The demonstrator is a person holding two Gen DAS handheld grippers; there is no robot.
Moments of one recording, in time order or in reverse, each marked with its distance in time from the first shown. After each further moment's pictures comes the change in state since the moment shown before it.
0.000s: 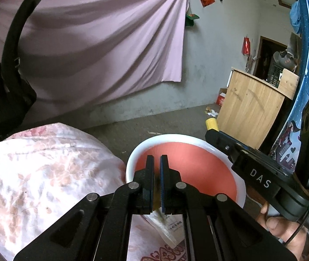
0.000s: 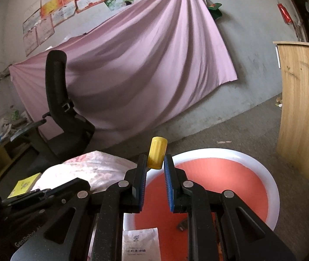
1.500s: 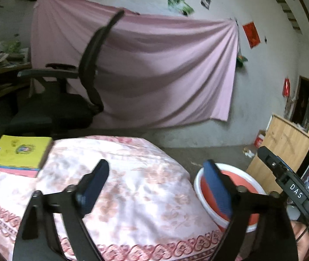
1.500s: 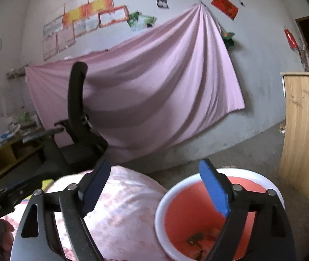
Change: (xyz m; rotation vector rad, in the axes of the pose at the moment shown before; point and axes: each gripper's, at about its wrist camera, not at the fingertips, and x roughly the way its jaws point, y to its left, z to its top) left arm -0.152 0.089 -0.037 -0.198 -0.249 0.283; right arm -0.040 0.068 -0.011 -0.094 -0.184 0.026
